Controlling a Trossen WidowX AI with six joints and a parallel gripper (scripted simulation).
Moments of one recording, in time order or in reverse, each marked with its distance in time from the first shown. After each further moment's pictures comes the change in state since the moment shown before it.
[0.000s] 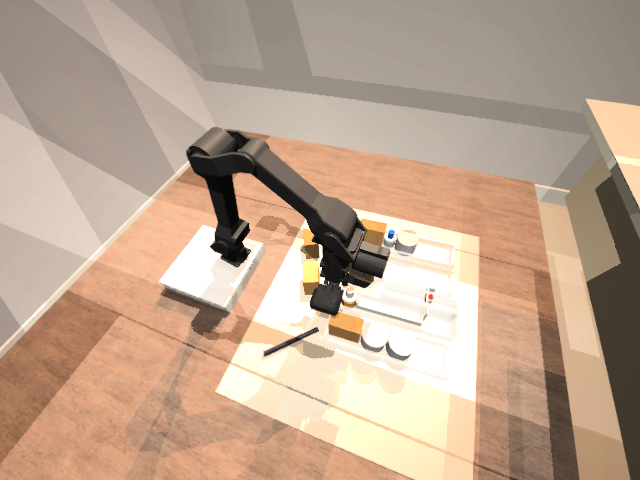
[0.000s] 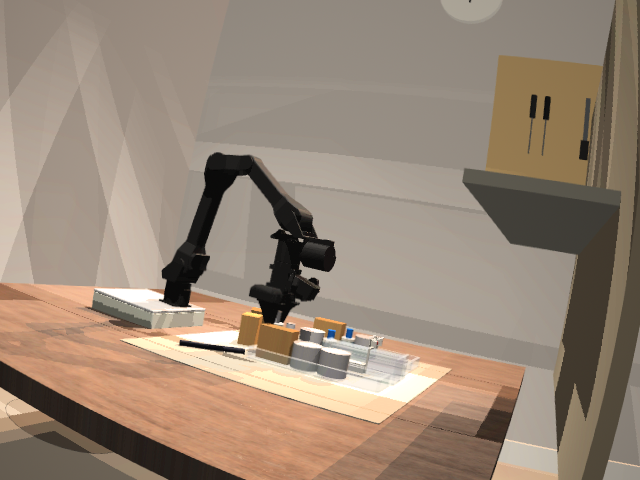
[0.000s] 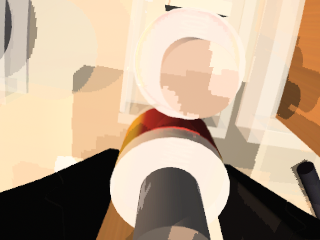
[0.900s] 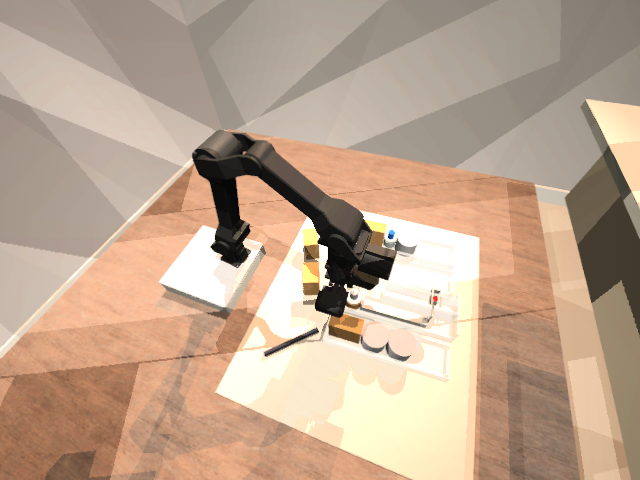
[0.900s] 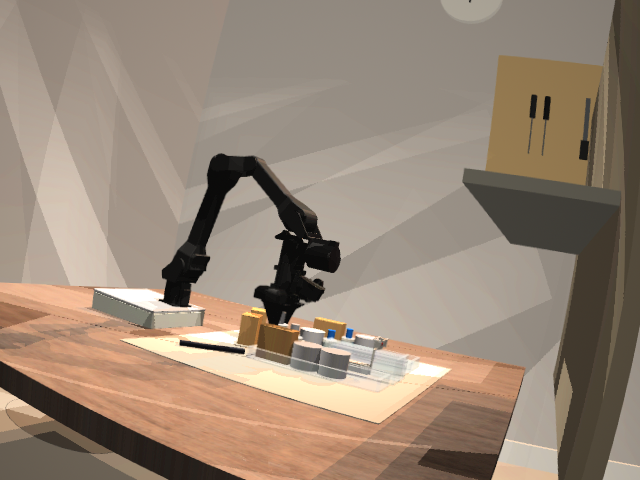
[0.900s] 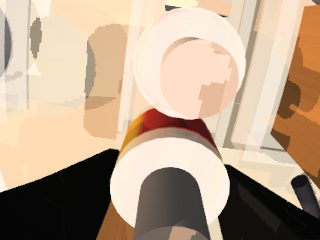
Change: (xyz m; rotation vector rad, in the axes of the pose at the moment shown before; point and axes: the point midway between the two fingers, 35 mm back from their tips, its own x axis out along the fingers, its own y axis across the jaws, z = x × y) arm -0.001 0.000 0.011 0.000 0.001 0.000
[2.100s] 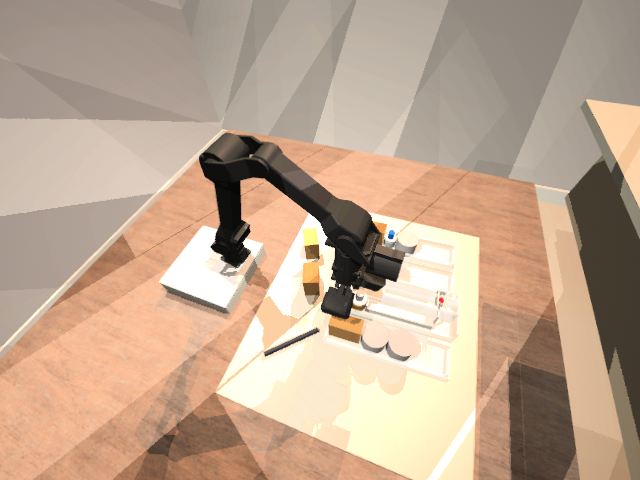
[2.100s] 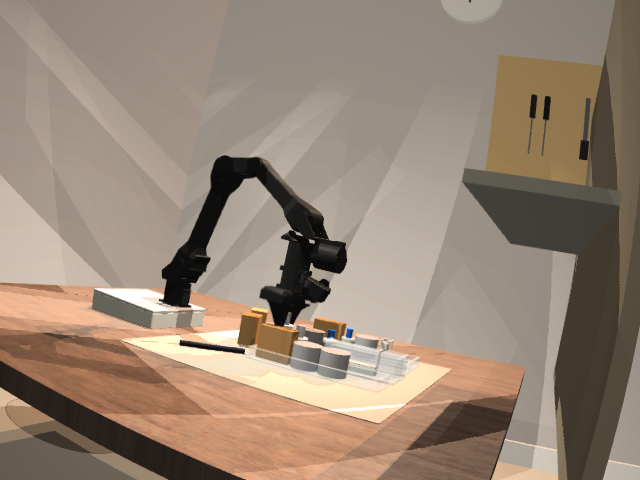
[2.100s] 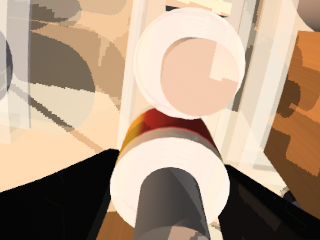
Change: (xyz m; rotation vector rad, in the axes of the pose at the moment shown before) arm -0.003 0.000 0.014 0.000 0.002 0.000
